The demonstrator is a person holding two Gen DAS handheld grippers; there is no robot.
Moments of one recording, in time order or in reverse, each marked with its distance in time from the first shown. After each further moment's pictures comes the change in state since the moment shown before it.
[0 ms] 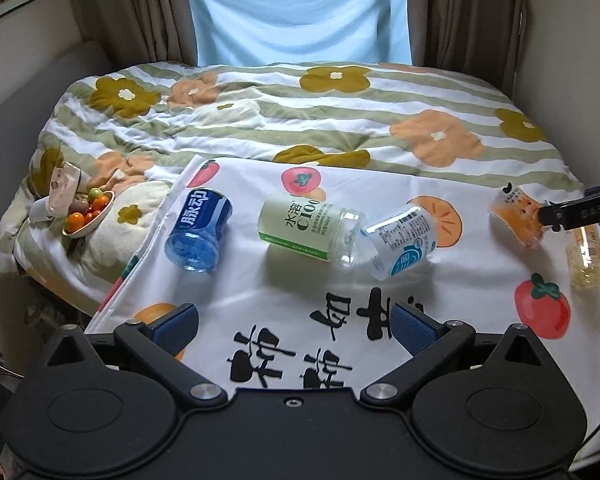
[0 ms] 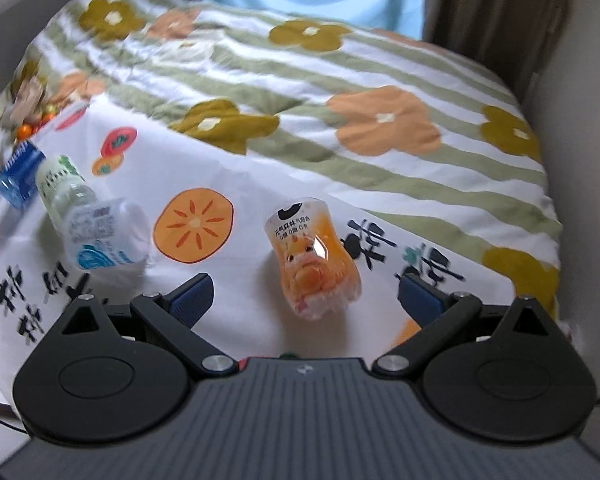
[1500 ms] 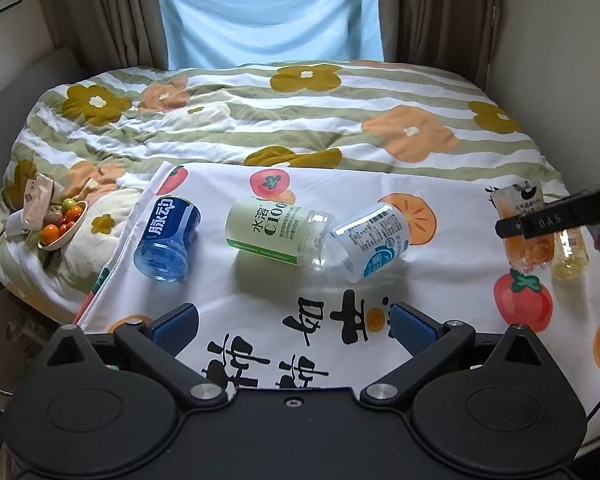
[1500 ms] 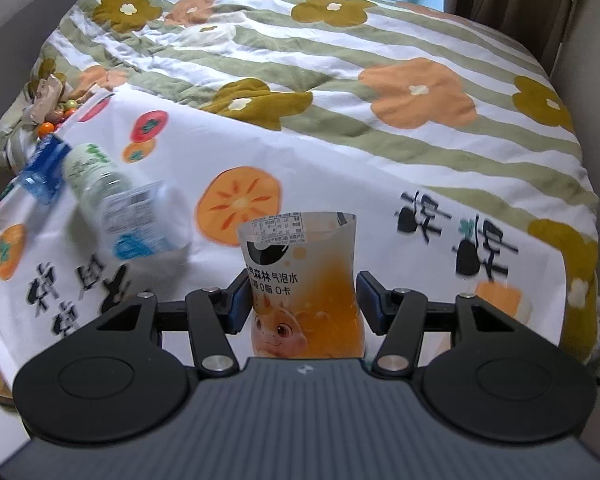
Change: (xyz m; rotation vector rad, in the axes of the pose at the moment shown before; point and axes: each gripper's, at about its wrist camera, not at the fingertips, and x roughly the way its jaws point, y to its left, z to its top) left arm 0.000 -0.007 0.001 0.047 -0.006 -0.082; right arm -0.004 0.031 -0.008 0.063 0.054 0.077
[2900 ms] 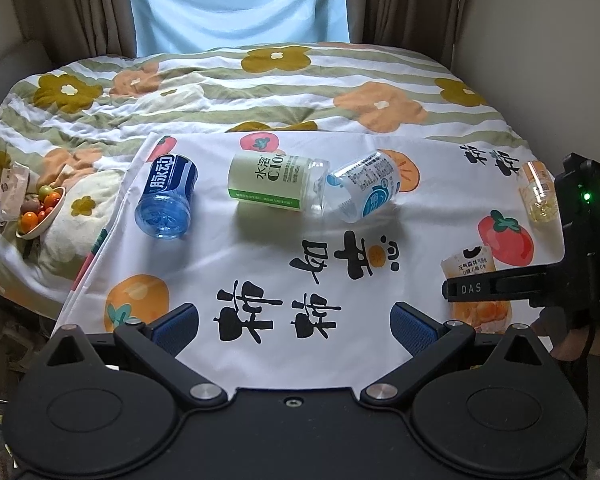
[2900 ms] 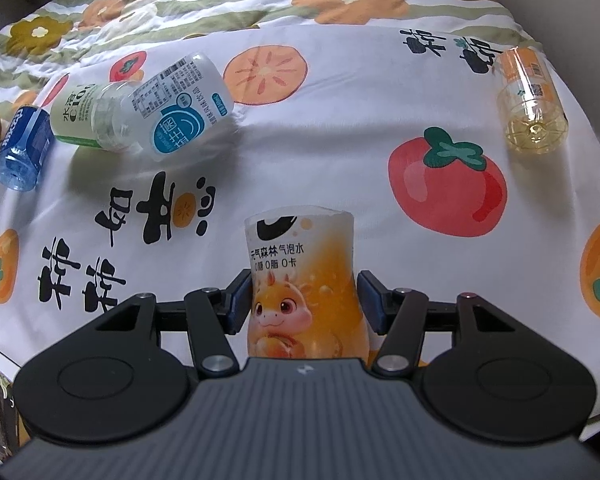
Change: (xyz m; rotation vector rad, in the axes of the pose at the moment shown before) left arm -0.012 0.038 -0.045 0.051 0.042 -0.111; right arm 0.018 0.104 -0.093 0.362 0.097 -0.153
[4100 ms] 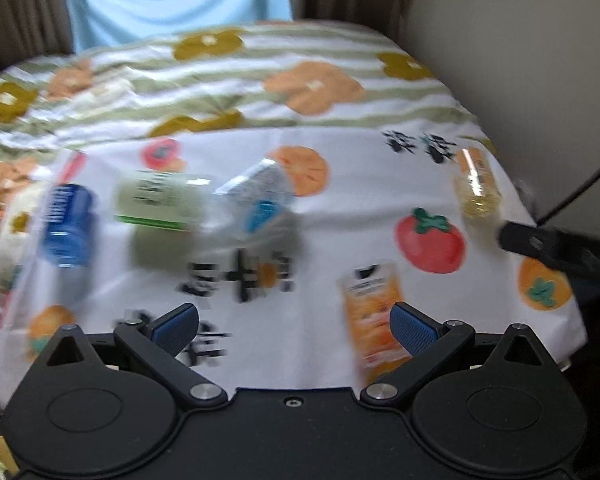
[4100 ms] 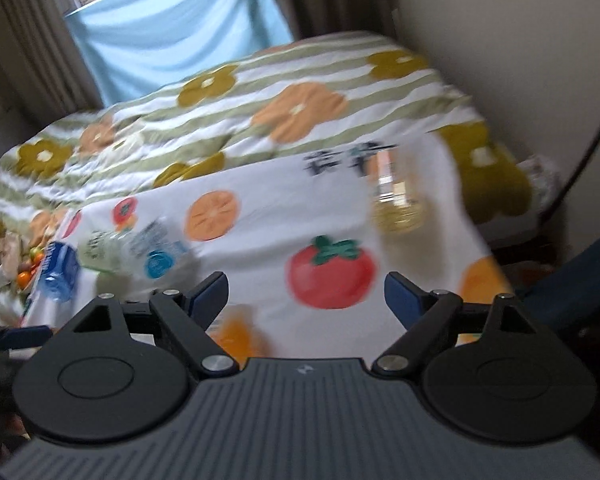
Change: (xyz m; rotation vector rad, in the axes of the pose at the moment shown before) left arm 0.027 -0.088 0.050 0.068 0.107 -0.136; right arm -0.129 -0.105 -0.002 0.179 -0.295 0.028
